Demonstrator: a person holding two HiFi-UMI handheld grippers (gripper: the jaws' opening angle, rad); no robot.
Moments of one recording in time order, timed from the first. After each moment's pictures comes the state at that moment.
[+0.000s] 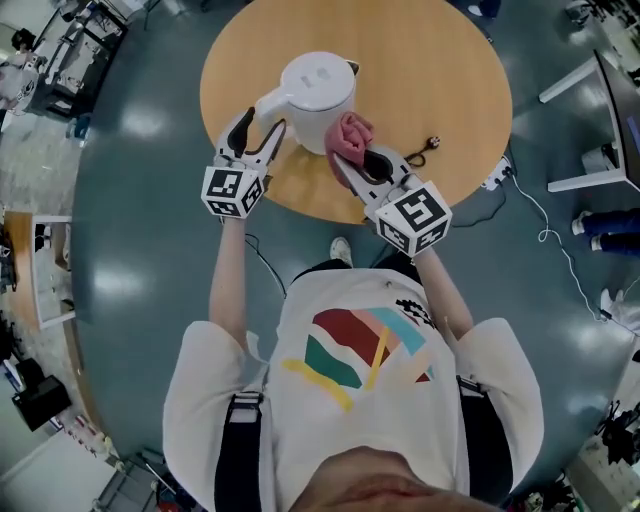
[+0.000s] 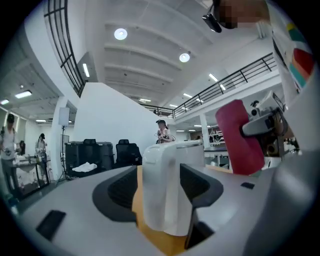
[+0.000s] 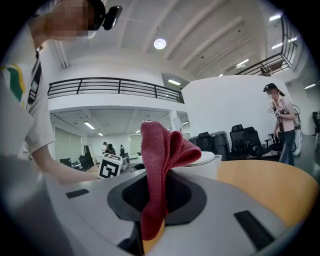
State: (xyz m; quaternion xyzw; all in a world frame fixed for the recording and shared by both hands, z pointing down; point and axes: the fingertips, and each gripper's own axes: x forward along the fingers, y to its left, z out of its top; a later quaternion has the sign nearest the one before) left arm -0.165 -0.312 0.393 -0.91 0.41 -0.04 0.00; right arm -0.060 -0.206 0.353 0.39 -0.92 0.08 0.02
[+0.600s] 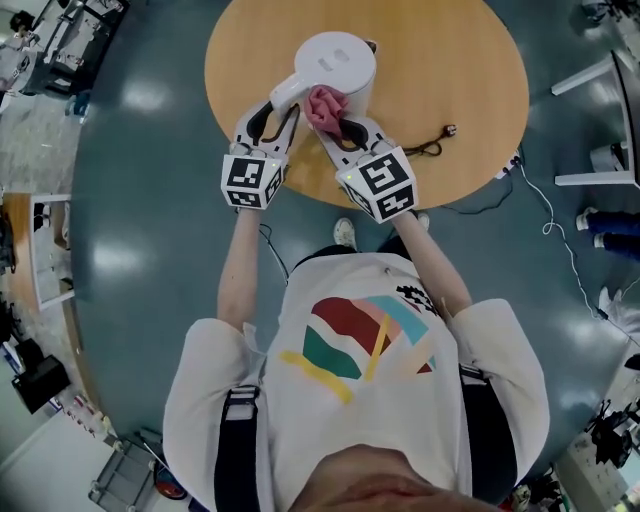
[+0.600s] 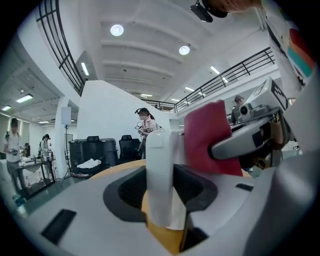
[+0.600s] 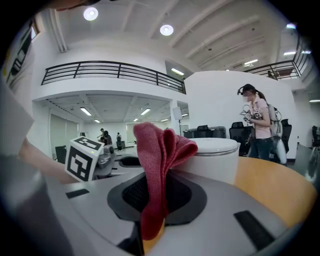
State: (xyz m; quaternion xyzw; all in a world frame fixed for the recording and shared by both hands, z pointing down) left arm -0.157 -0.305 0.416 -0.90 0.42 -0.08 0.01; right arm -0.113 -0.256 0.398 0.40 -0.91 0.07 0.10
